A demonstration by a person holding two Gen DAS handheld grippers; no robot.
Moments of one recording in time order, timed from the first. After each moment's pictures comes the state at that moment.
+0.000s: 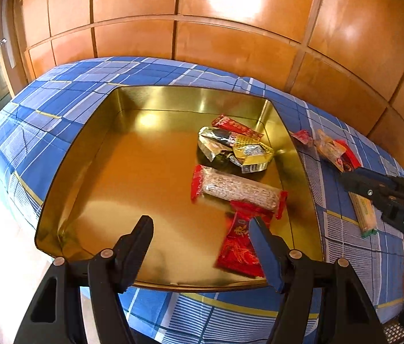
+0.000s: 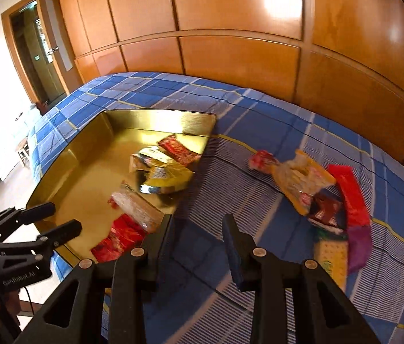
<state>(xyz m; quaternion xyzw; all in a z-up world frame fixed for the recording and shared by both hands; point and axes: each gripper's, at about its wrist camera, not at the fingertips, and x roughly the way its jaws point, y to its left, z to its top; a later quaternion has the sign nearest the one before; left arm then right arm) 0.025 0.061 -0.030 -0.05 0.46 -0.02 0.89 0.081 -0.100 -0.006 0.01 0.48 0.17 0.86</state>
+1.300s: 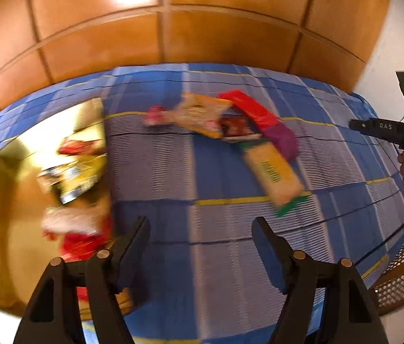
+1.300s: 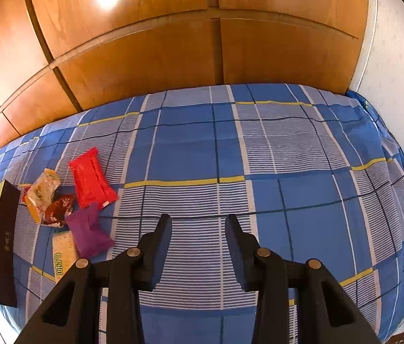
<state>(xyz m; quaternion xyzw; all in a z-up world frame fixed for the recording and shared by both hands) 0.047 -0.129 -0.031 0.07 0.50 -0.20 0.84 0.062 -0.410 -0.031 0.14 0.52 -0.11 0.84</state>
